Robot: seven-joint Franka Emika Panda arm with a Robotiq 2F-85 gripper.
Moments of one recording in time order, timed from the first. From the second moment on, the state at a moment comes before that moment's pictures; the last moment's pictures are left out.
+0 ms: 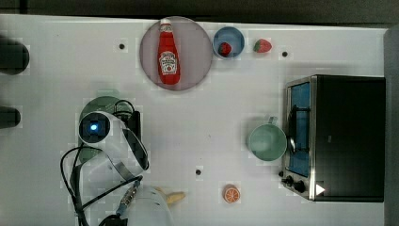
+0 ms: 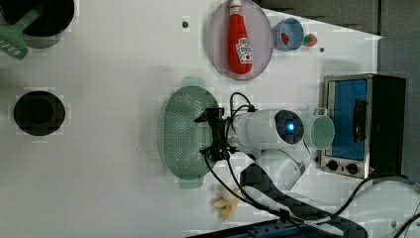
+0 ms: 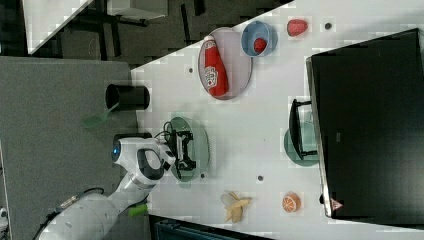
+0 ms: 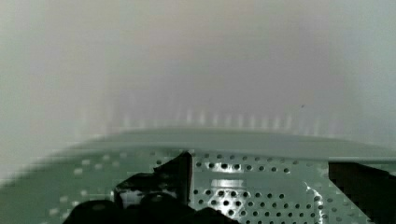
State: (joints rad) arm 0.06 0.51 0.40 -2.26 -0.23 1.06 1.34
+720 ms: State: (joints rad) arm -0.01 0.43 0.32 -2.32 -0.20 1.07 1.27
